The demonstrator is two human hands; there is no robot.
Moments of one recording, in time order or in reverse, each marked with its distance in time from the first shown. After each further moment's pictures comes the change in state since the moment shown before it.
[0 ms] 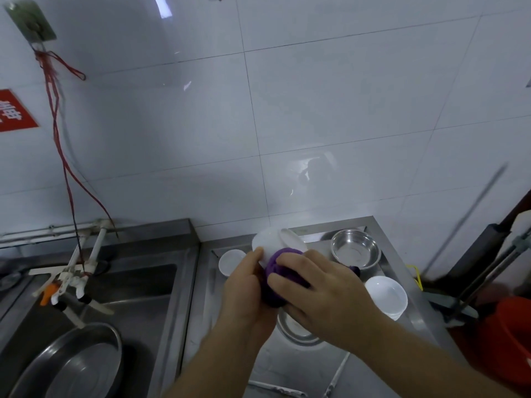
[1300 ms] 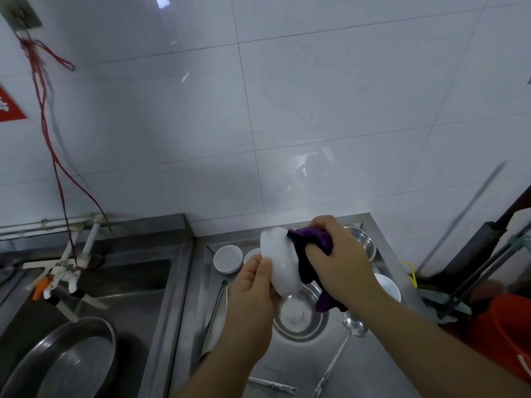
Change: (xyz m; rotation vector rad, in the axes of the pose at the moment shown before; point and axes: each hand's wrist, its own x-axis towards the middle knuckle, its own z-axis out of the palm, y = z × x) left_hand 0.001 -0.031 -0.003 0.377 -0.042 0.354; right_hand 0.005 0.044 0.004 0.628 0.003 0.994
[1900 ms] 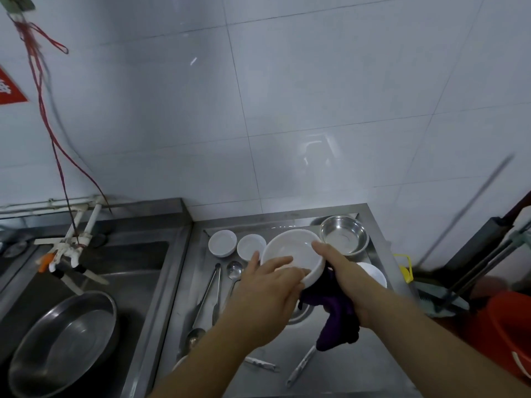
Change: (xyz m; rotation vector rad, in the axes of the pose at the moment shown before) left_hand -0.009 -0.037 0.021 1.424 -0.453 0.562; right_hand -0.020 0.065 -0.047 0.741 -0.450 0.831
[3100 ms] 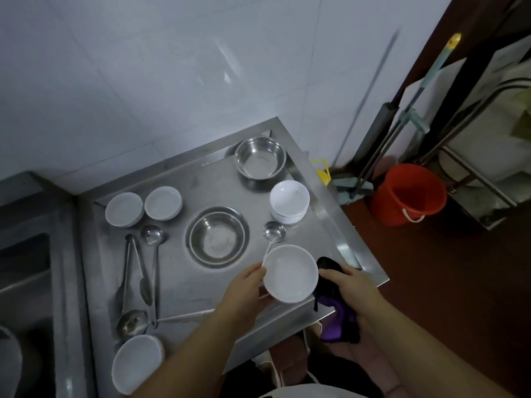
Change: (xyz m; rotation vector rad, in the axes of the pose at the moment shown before) left_hand -0.005 0.006 0.205 -1.447 -0.351 -1.098; right_hand -0.022 0.200 -0.142 0.188 0.731 0.036
